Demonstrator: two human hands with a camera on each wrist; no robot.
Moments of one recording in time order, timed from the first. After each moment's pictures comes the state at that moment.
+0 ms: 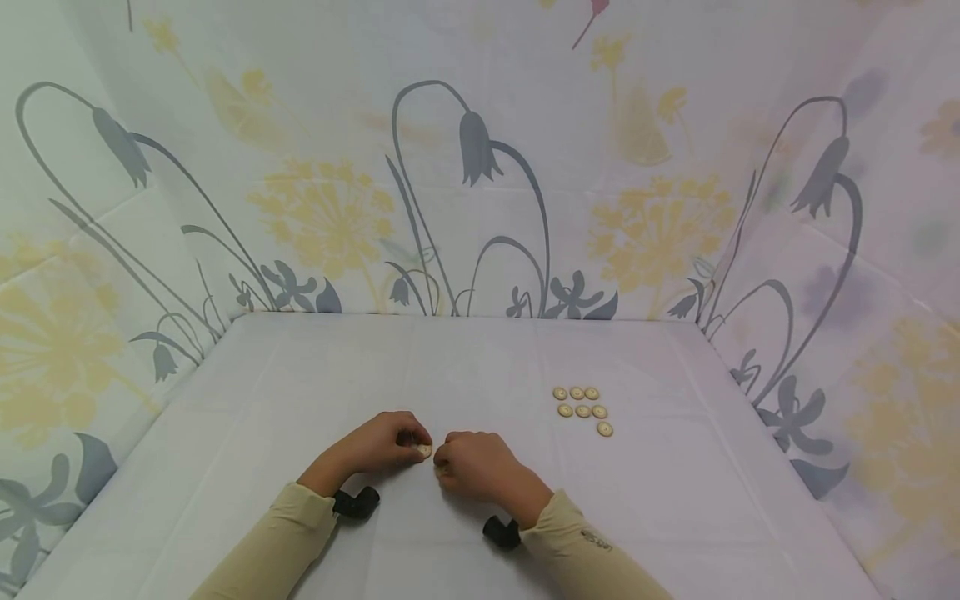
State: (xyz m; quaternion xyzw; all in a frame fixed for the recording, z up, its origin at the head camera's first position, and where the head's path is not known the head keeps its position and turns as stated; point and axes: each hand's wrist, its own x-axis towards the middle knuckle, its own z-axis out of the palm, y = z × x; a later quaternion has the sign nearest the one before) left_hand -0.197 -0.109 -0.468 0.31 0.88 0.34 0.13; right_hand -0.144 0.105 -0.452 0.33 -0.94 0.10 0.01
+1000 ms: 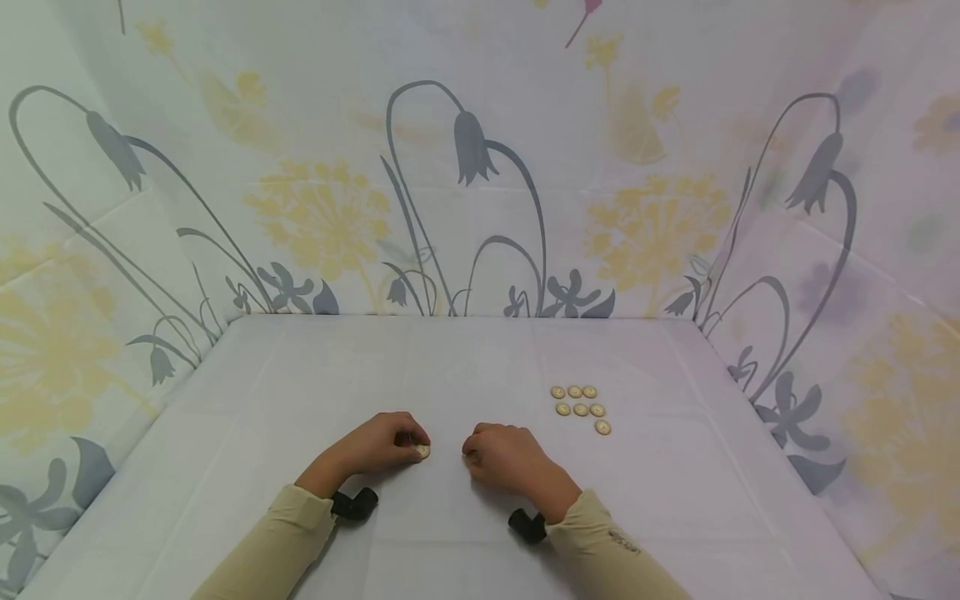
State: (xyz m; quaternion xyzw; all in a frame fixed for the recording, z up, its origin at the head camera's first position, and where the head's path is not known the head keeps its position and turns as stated) left_hand -0.198 -0.108 -0.473 0.31 0.88 0.34 0.12; right_hand -0.147 0.140 -0.451 0.28 -0.96 0.10 0.00
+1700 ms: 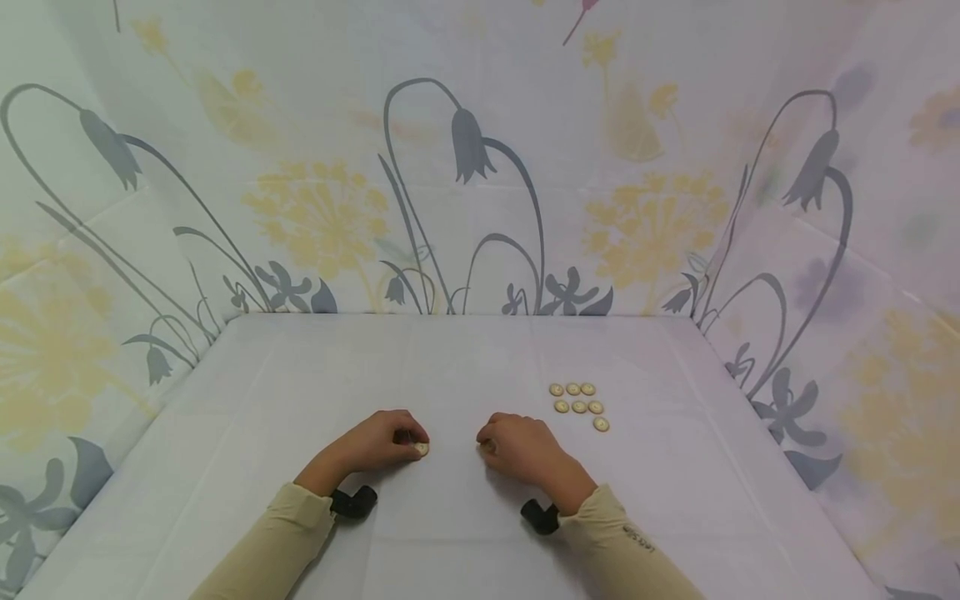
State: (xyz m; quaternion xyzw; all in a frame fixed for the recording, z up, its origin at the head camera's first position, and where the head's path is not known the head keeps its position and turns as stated) left_hand -0.198 -0.109 -0.472 0.31 0.88 0.33 0.12; right_hand -0.151 0.159 -0.449 0.25 -0.96 0.12 0.02
